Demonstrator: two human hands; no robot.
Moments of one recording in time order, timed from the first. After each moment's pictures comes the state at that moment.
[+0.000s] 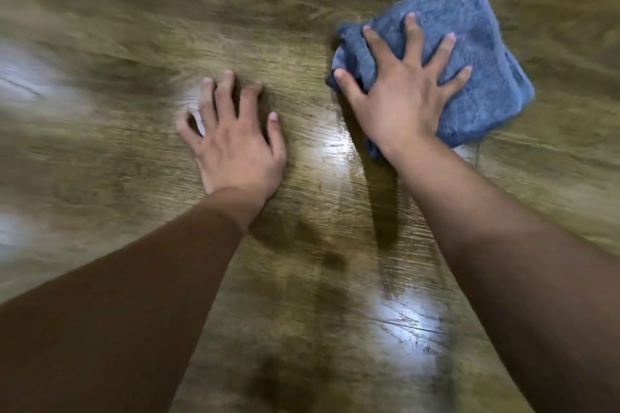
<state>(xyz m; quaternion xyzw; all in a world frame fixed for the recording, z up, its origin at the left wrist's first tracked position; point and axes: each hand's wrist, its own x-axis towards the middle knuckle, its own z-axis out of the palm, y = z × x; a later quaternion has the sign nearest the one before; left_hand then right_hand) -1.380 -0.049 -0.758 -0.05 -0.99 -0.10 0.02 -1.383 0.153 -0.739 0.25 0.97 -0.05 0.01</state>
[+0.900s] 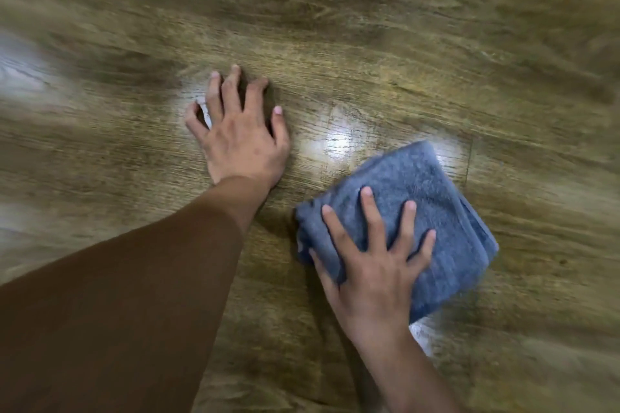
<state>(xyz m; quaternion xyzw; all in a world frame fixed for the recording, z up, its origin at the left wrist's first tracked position) -1.382 -0.049 -0.756 -0.05 -0.99 -0.11 0.02 -1.175 0.056 -0.736 0.14 0.99 -0.05 0.02</state>
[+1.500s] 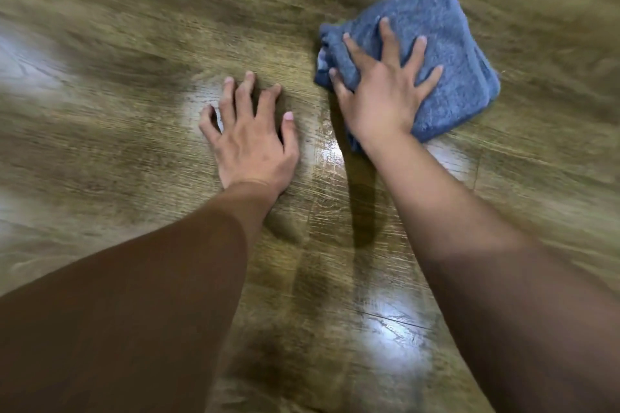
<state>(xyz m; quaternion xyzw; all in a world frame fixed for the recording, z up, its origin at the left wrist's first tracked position) -1.382 -0.050 -0.754 -0.05 -0.99 -0.14 0.01 -1.405 0.123 -0.732 0.21 0.97 -0.08 0.01</state>
